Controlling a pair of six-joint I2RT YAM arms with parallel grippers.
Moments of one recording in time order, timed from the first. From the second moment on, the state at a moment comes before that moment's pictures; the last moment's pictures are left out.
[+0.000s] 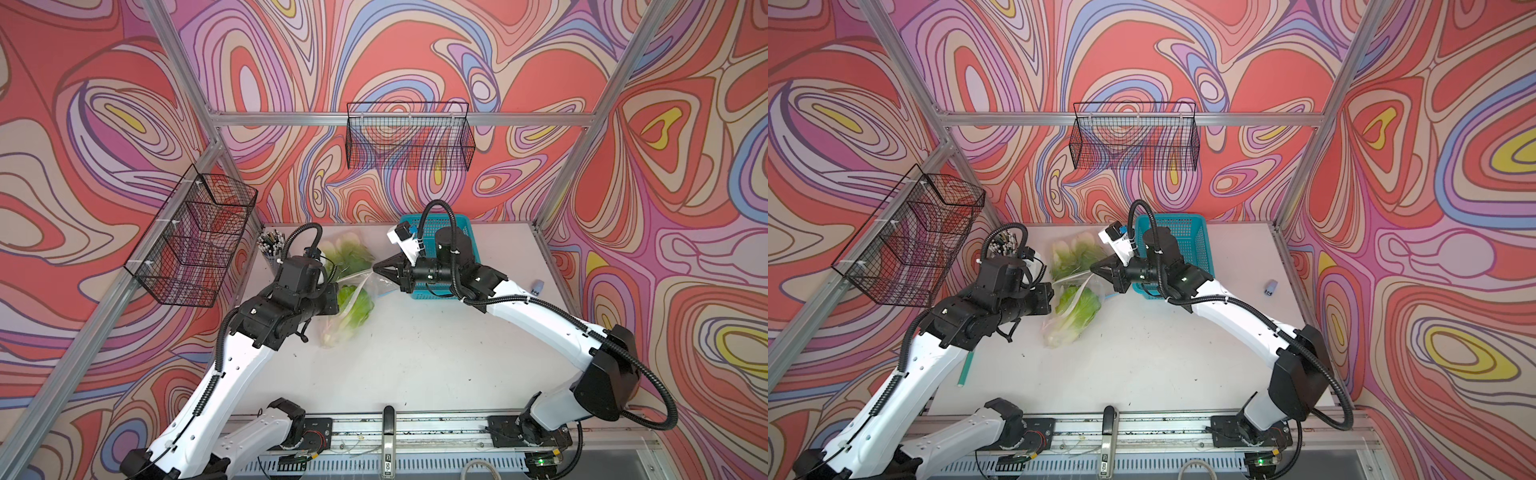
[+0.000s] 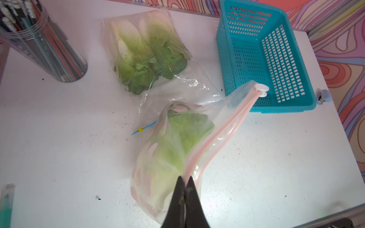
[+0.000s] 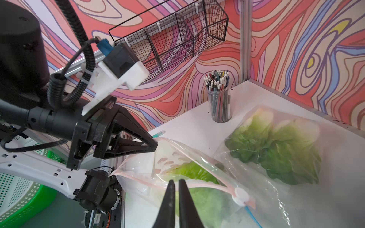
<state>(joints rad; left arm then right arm) -0.46 0.99 1.17 -0.95 -0.12 -0.51 0.72 1.55 1.34 -0.04 -0.60 0.17</state>
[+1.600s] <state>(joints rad) -0.69 1.02 0.93 -0.69 -0.47 -0.97 0.80 1.95 1.39 -0.04 -0.53 0.40</state>
